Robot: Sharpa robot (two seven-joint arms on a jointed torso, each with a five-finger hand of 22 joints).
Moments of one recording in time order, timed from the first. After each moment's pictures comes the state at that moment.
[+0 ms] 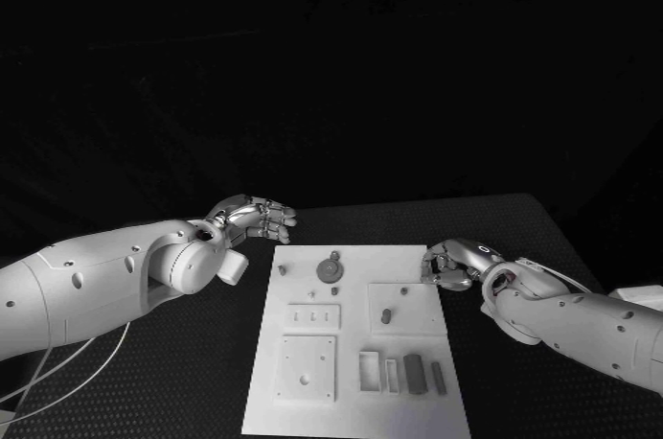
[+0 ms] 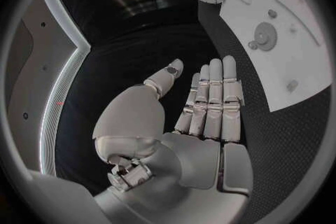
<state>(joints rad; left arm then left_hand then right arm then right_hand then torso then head) 1.33 -0.81 -0.17 1.33 -0.12 -0.20 0.17 1.07 -0.07 0.50 -0.27 0.05 0.82 0.19 0.34 0.46 1.16 0.13 0.09 0.14 1.07 0.05 0.43 0.78 0.04 1.05 -0.04 0.25 0.86 1.10 -0.74 -0.11 1.13 -1.36 -0.45 0.05 1.04 -0.07 0.58 -0.27 0.05 0.96 0.06 0.32 0.55 1.07 -0.01 1.25 1.04 1.18 -0.10 1.55 0.88 0.24 1.11 -0.02 0.98 1.31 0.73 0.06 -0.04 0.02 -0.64</state>
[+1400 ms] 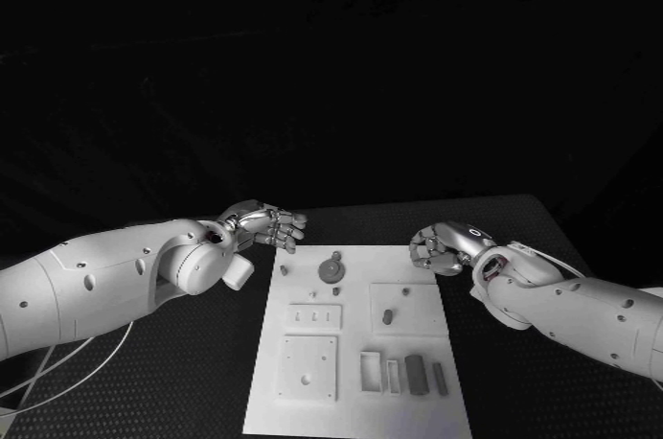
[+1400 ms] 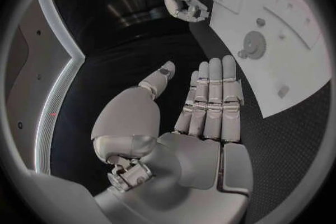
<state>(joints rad) 1.33 -0.79 -0.17 1.34 -0.23 -0.16 0.08 0.96 -0.08 0.48 -0.19 0.05 0.88 0.16 0.35 0.48 1.24 0.09 0.12 0.17 1.10 0.04 0.41 0.82 0.04 1.06 -0.05 0.25 0.88 1.16 -0.73 -0.09 1.21 -1.42 -0.46 0.02 1.12 0.00 0.57 -0.30 0.05 0.96 0.07 0.31 0.55 1.07 -0.01 1.25 1.04 1.17 -0.11 1.55 0.88 0.25 1.09 -0.03 0.99 1.31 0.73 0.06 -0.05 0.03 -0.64</state>
